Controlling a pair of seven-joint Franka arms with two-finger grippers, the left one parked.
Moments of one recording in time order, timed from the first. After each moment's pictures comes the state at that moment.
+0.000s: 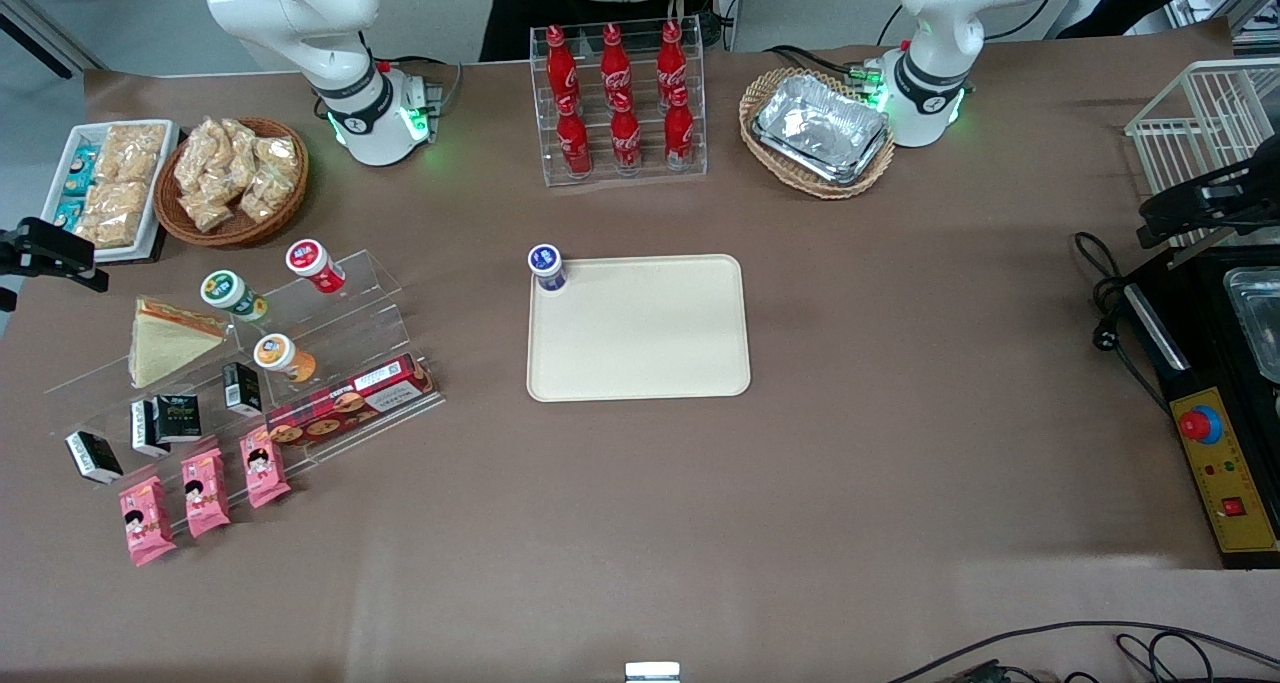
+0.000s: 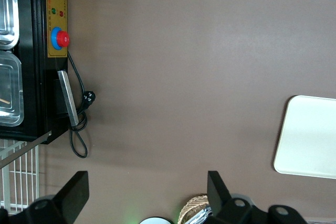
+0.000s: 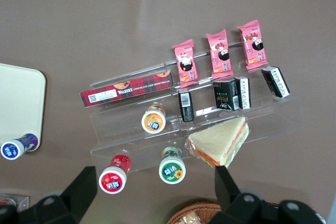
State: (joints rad) arm 0.04 0.08 -0.19 -1.41 0.04 1.47 -0.32
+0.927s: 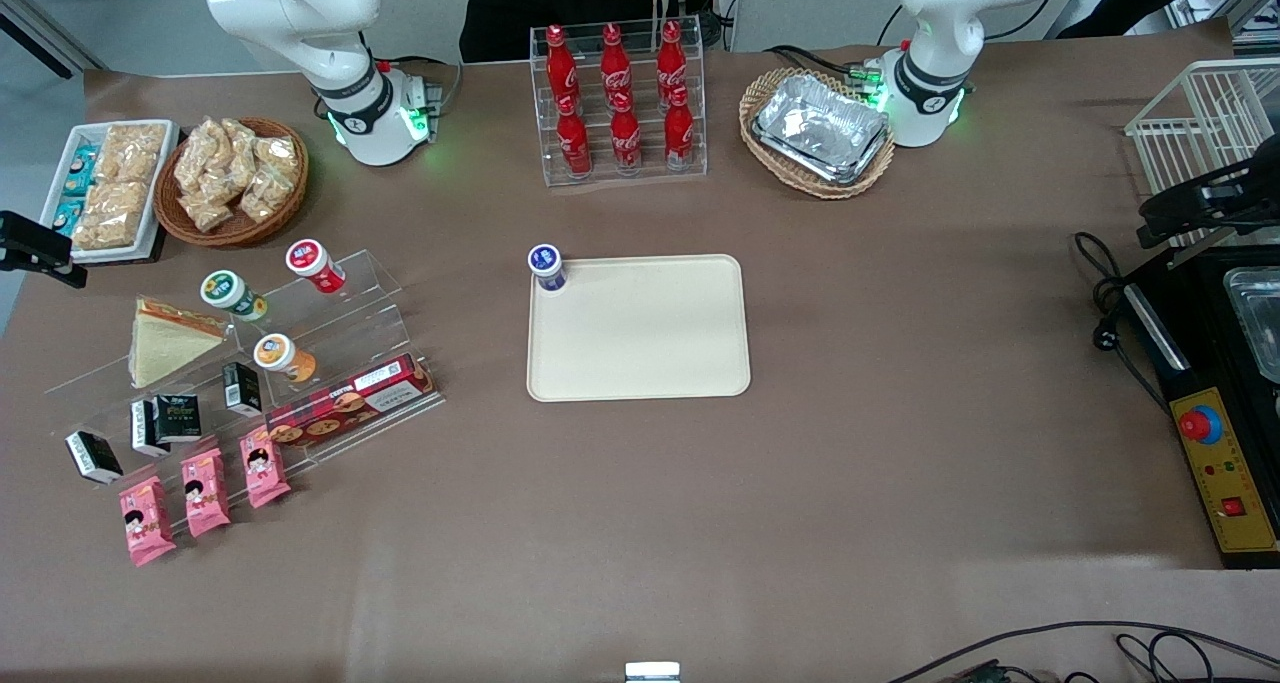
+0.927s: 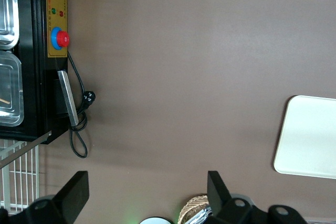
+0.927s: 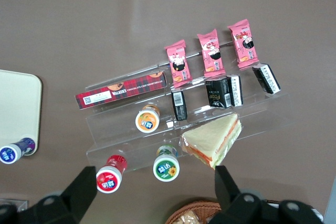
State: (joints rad) arm 0.04 0.06 -0.22 -1.41 0.04 1.47 -0.31
